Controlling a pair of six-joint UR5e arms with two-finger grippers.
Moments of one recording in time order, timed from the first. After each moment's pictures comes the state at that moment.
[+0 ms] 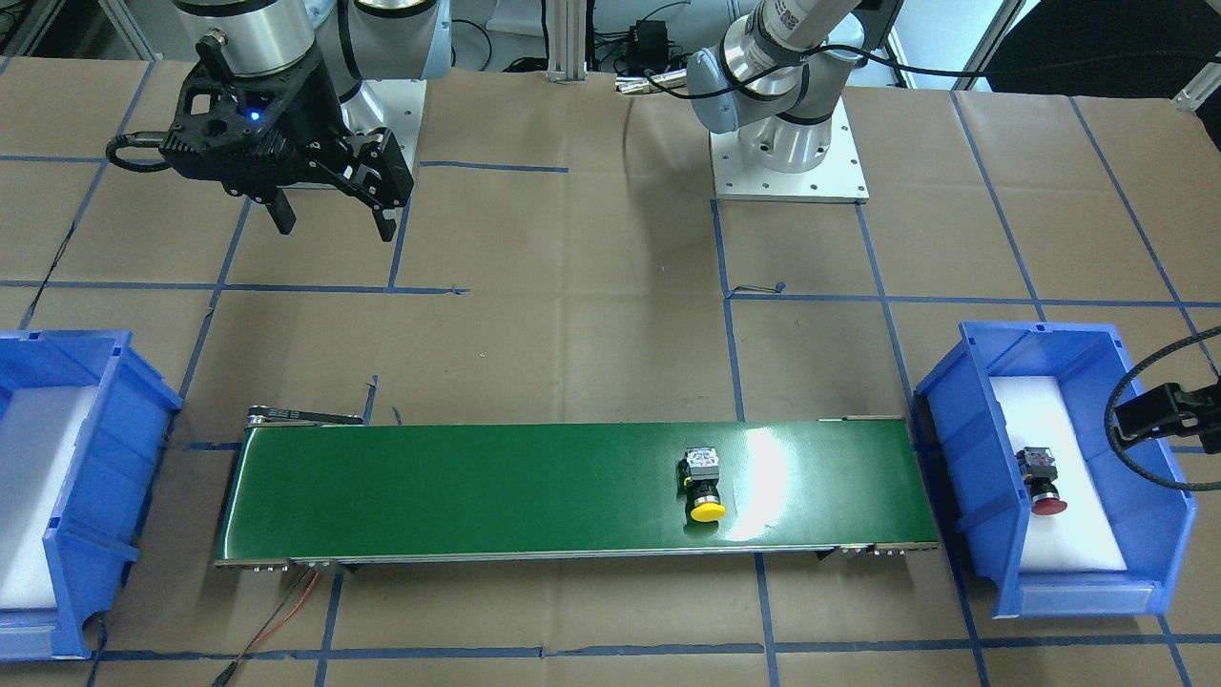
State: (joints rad) left arm -1.09 -2.00 -1.29 -1.42 1.60 0.52; right arm 1.65 -1.65 1.68 -1.72 -1.54 0.19
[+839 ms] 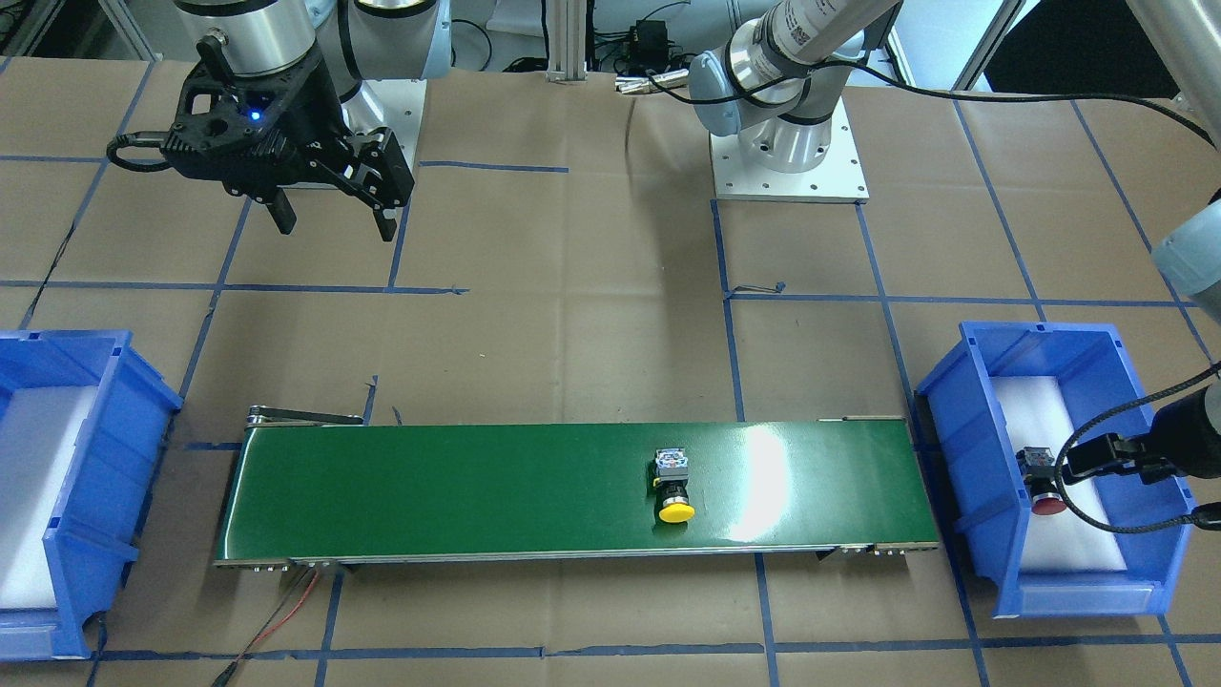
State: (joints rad) left arm -1.04 -2.09 -1.41 -1.25 1.60 0.52; right arm 1.65 -1.65 1.68 -1.71 -1.54 0.19
